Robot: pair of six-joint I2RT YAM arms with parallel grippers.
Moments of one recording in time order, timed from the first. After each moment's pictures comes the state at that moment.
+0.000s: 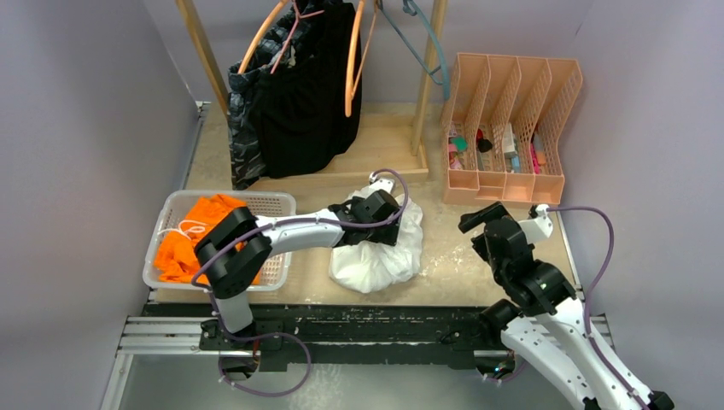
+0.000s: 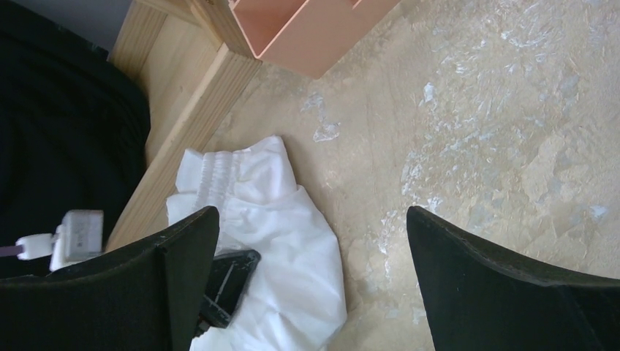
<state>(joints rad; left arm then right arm) -0.97 1.77 1.14 -0.27 -0.30 -0.60 0.54 0.52 0.66 -0.82 0.61 1.19</state>
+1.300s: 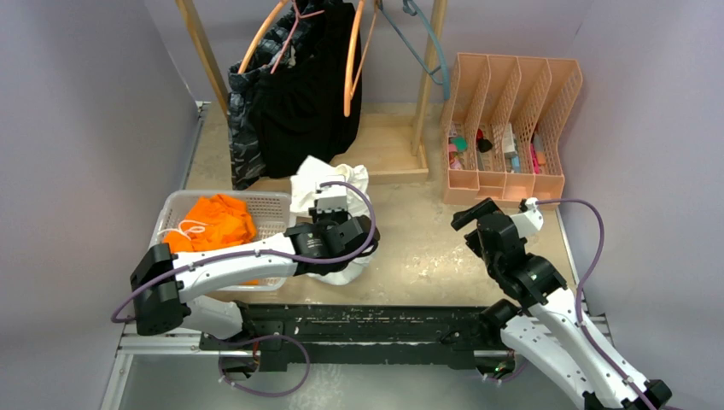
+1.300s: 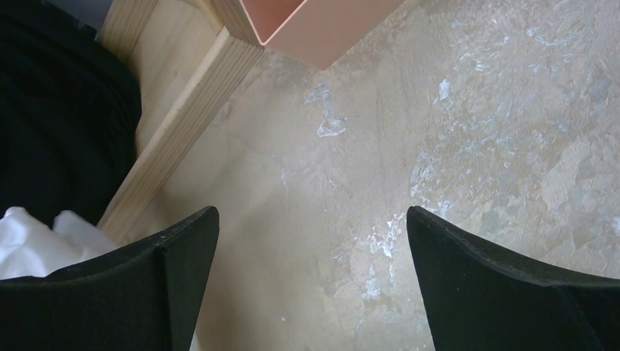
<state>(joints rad) -1.16 1.37 1.03 -0.59 -1.05 -0.88 0.54 0.60 0.65 -0.74 0.58 1.14</state>
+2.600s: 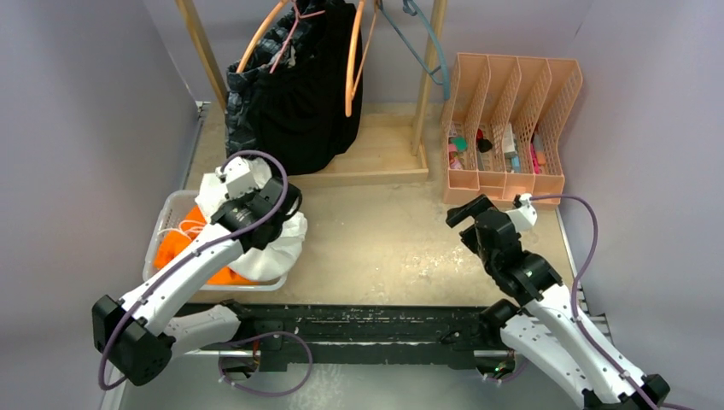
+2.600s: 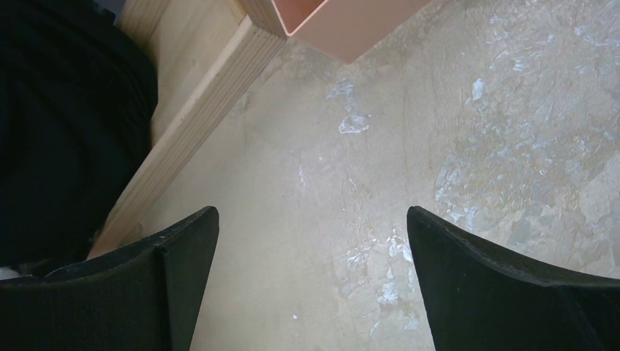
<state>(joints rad) -0.60 1.08 1.00 -0.98 -0.98 -1.01 0.54 0.62 0.63 -0.65 0.53 1.12</state>
